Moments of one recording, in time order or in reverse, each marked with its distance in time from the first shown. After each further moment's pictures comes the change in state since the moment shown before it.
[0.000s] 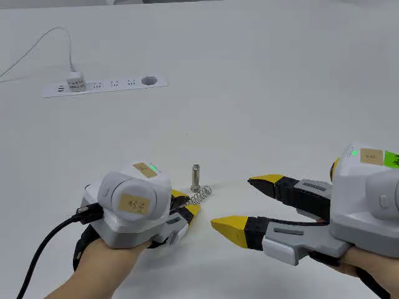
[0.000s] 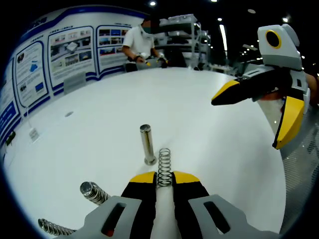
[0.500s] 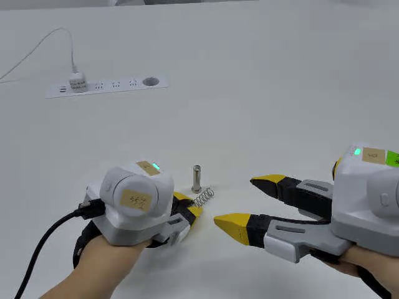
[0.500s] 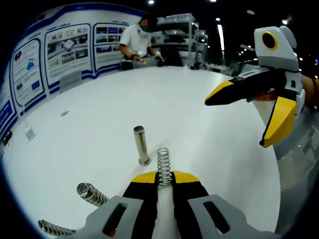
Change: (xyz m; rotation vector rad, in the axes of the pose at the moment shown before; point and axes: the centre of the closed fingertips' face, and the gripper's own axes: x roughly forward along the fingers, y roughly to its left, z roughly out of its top) left arm -0.004 -0.009 0.004 0.005 0.008 -0.041; right arm -0.001 -0.005 0.002 0.016 0.001 -0.016
